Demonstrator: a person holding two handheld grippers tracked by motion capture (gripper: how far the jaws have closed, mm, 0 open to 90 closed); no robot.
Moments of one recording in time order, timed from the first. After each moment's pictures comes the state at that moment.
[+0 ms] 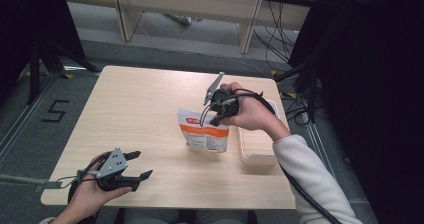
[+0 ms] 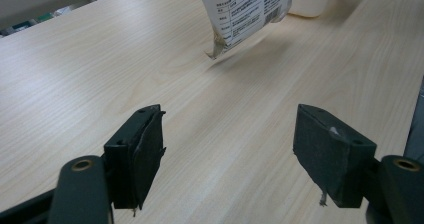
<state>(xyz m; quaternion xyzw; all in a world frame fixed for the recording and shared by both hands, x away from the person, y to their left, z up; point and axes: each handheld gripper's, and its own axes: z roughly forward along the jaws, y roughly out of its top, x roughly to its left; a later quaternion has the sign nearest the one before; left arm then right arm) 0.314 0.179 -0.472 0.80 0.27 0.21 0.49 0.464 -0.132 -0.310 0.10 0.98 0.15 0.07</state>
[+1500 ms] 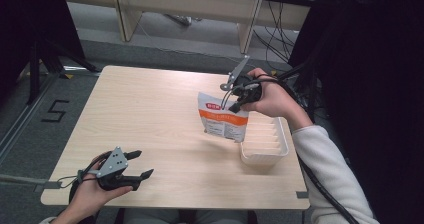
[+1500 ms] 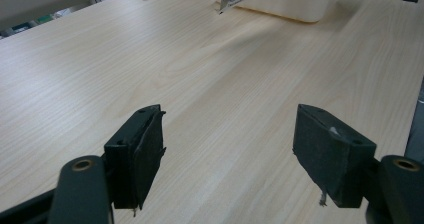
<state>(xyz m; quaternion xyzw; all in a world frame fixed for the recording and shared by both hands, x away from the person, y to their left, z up) 0.315 0.177 -0.472 0.80 0.28 0.20 0.50 0.482 -0.179 -0.275 0.13 0.98 0.15 0.08</state>
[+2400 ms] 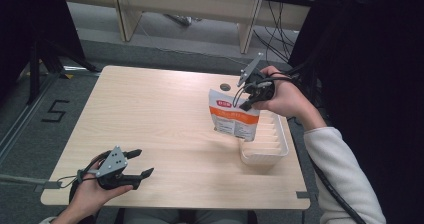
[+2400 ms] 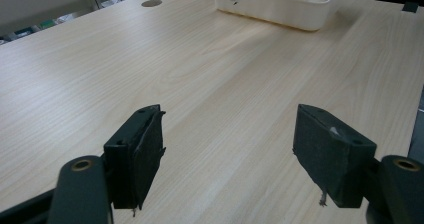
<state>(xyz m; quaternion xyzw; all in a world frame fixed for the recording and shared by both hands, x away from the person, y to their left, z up) 0.318 0.178 -0.472 0.79 0.27 0.21 0.51 0.479 -0.205 -0.261 0.14 0.98 0.14 0.09</state>
